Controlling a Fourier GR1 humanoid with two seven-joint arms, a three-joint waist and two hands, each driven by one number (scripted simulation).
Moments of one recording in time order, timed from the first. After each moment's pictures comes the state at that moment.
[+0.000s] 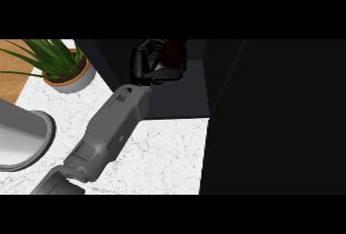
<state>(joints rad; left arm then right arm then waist) -1.06 0.00 -0.08 -0.36 0.39 0.48 -0.67 -0.09 -0.03 0.04 -2.46 -0.11 0.16 0.62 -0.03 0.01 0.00</state>
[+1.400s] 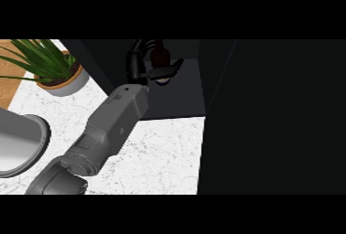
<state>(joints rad) -1.15 0.00 0.06 -0.13 0.47 0.44 -0.75 -0.06 -0.01 0.09 -2.45 -0.12 0.18 0.59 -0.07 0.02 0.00</state>
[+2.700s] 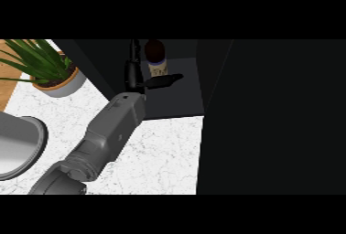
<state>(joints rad) -1.10 0.00 0.06 -0.10 0.41 0.46 -0.84 -0.07 -0.01 0.10 -2.44 -0.13 0.18 0.58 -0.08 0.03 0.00</state>
